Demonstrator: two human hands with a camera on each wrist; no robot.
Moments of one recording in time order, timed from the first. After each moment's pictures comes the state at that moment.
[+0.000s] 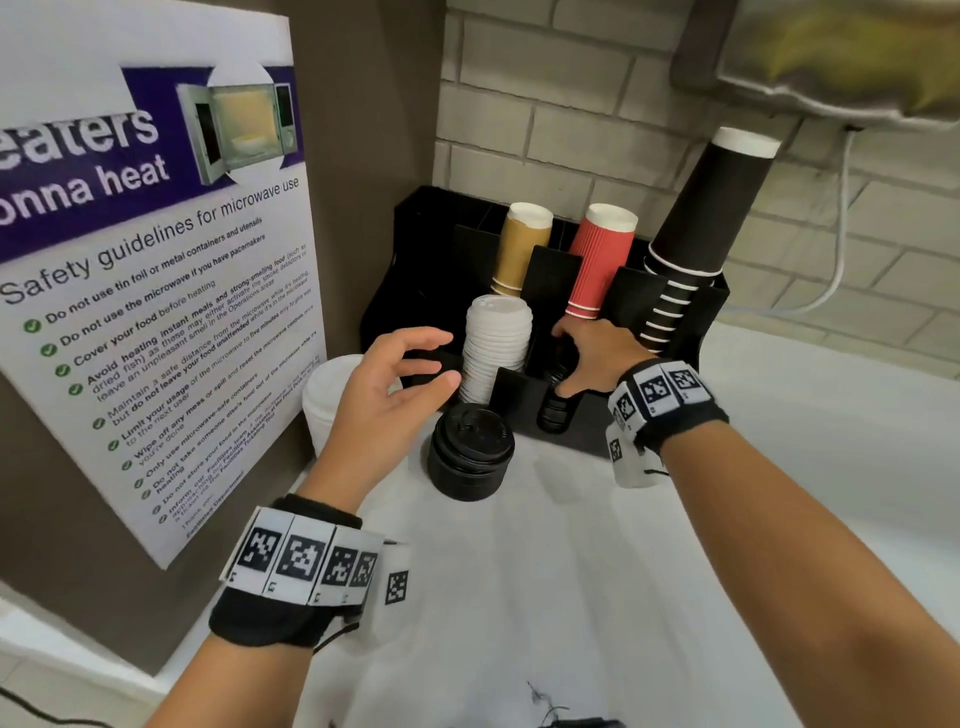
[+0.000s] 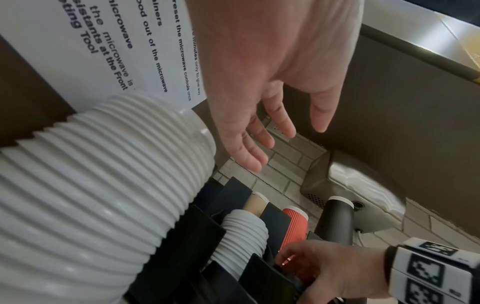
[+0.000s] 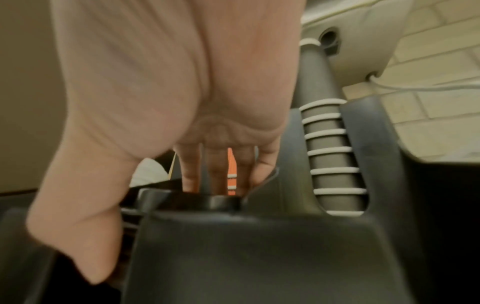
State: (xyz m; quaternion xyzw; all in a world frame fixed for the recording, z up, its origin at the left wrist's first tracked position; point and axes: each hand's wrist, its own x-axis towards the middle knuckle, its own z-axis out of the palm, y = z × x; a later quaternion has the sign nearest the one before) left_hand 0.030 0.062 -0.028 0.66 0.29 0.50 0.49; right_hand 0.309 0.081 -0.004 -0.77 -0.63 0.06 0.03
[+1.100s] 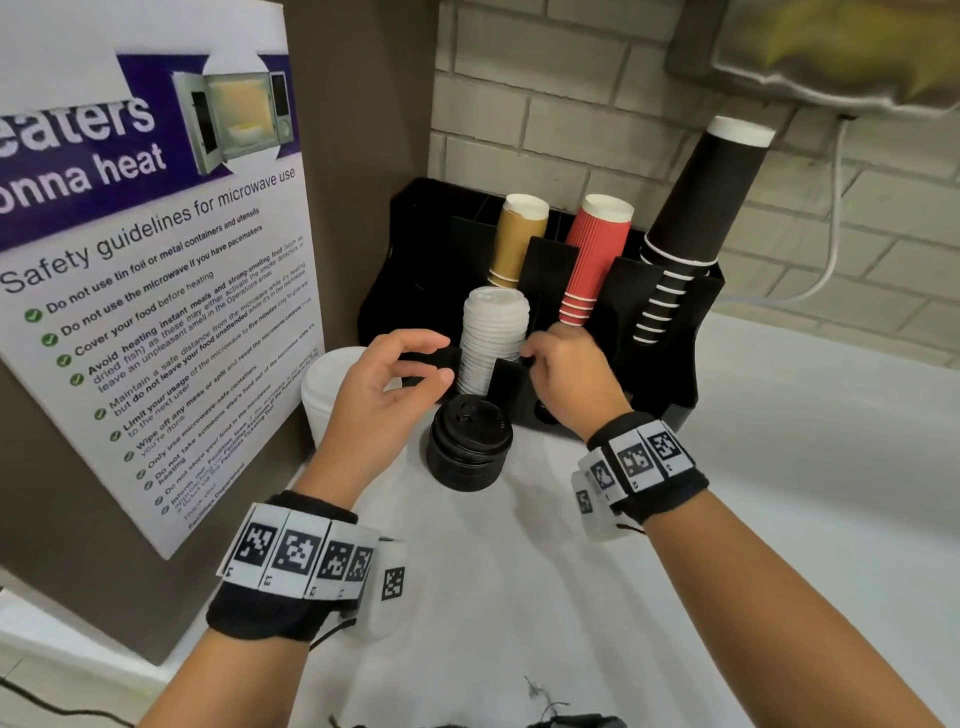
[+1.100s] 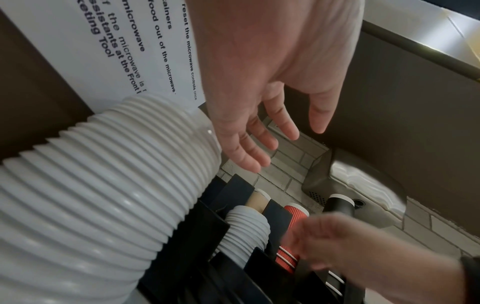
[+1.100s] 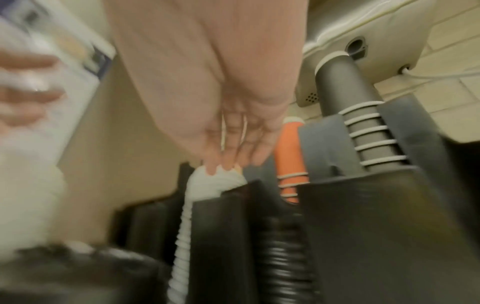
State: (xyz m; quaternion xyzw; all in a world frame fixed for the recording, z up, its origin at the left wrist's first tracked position) left_hand 0.027 0.058 -0.029 0.66 0.30 0.49 0.48; right_hand 0.249 0.046 -0.027 -0.71 -0.67 -0.06 0.22
